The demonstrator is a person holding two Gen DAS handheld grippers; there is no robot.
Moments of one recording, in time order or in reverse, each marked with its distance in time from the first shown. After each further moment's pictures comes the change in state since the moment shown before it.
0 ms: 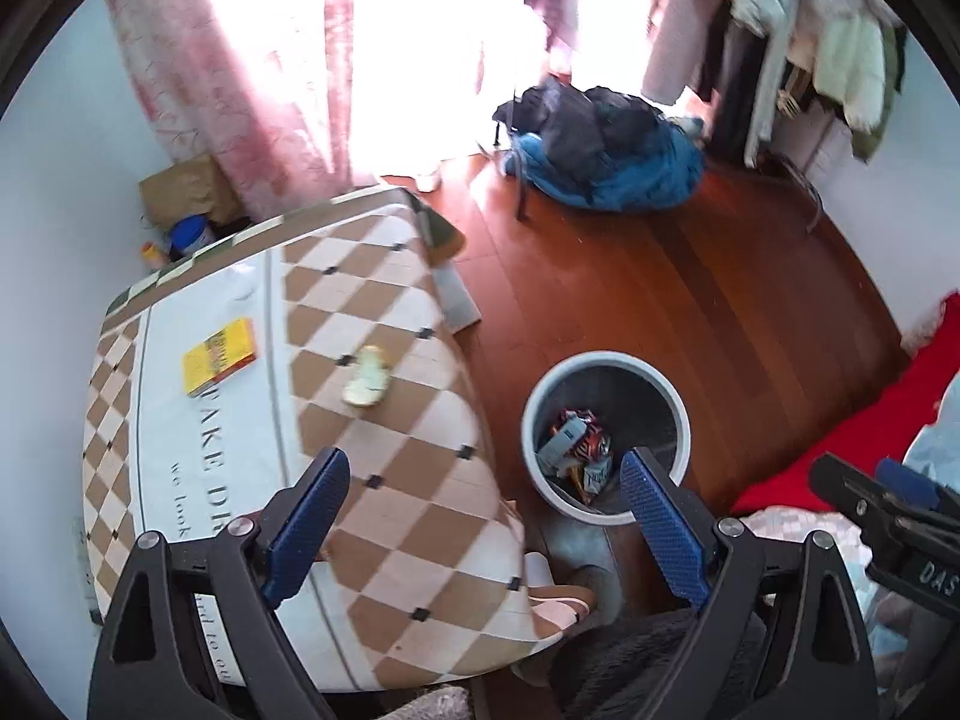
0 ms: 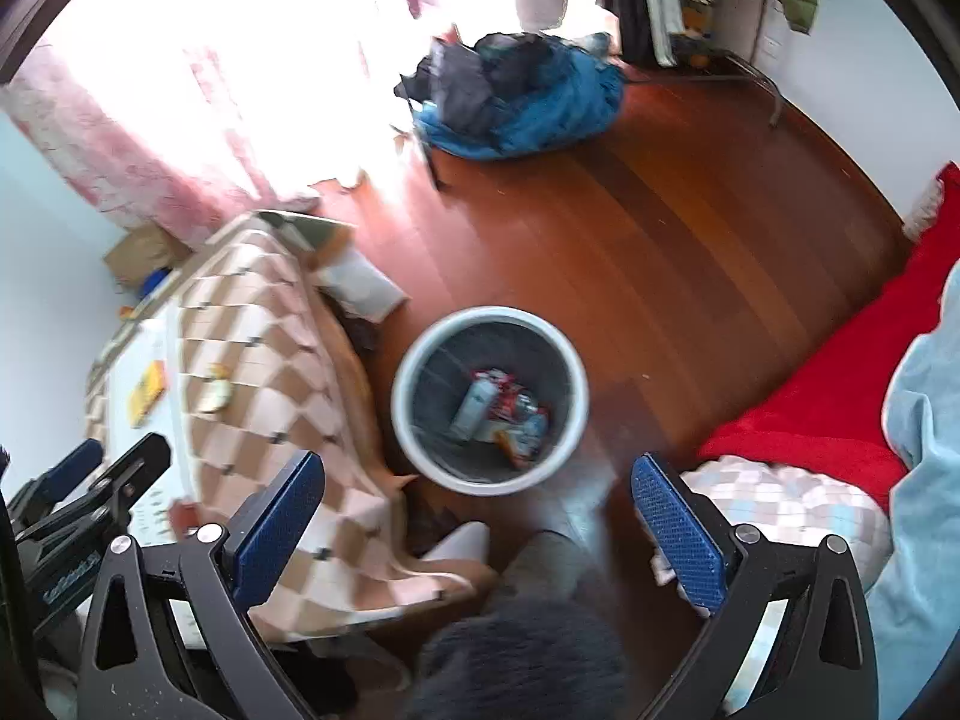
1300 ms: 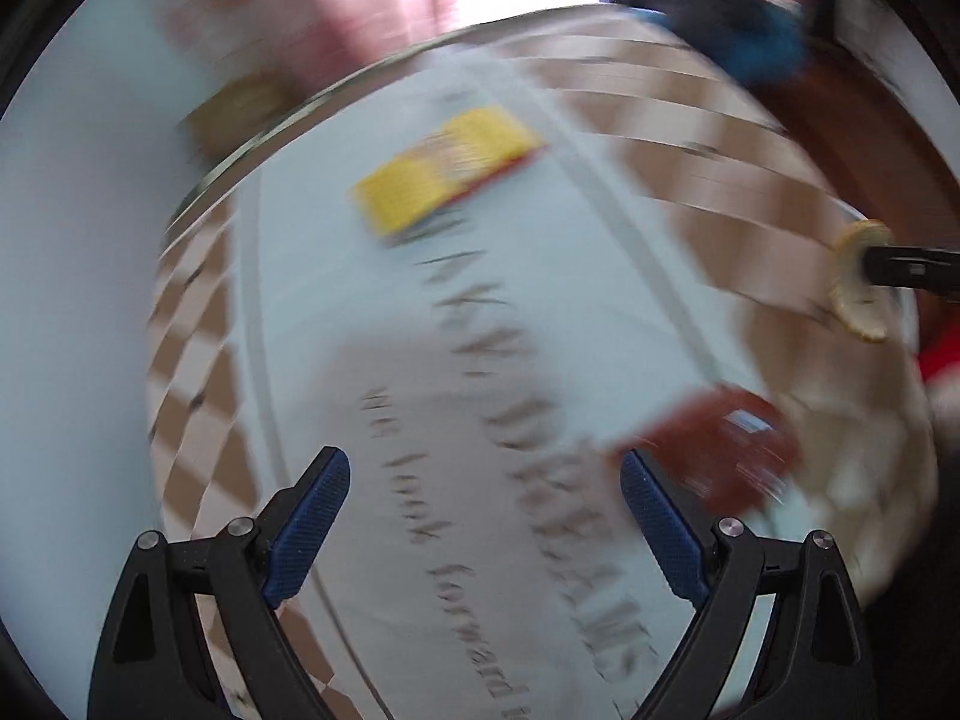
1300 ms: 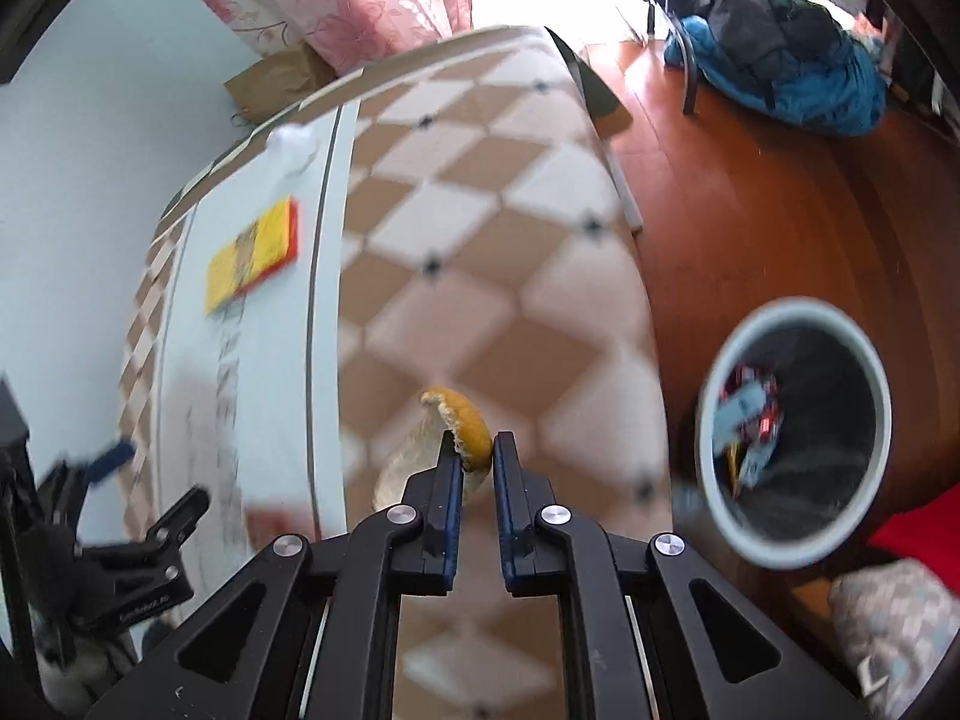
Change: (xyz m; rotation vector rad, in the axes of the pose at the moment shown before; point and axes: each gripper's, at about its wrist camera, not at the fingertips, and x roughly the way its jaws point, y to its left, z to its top) left arm 0.114 0.217 -0.097 0.206 0.193 0.138; right arm 0.191 0.217 -0.044 -0.292 0.248 0.222
